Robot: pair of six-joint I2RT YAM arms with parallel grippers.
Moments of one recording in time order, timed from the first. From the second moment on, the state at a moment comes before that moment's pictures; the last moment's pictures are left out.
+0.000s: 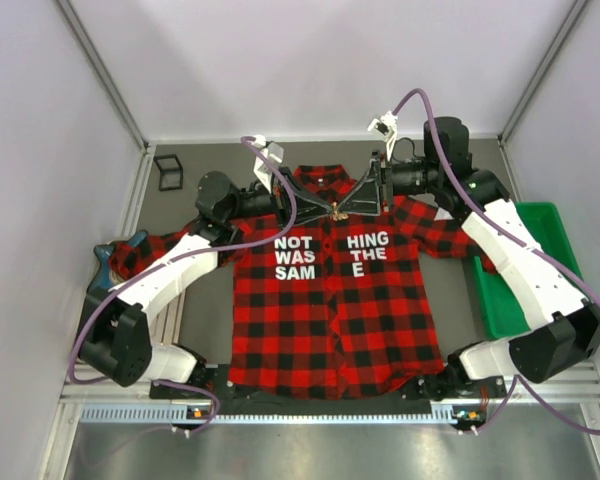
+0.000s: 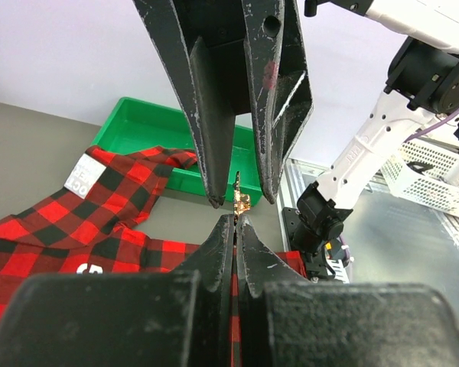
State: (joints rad) left arm -0.49 1.37 0.99 0.76 1.03 -0.59; right arm 0.42 1.37 1.47 -0.51 -1.03 0.21
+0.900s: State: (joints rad) left arm -0.49 1.39 0.99 0.77 1.03 -0.65; right arm 0.42 1.37 1.47 -0.53 -1.01 0.13
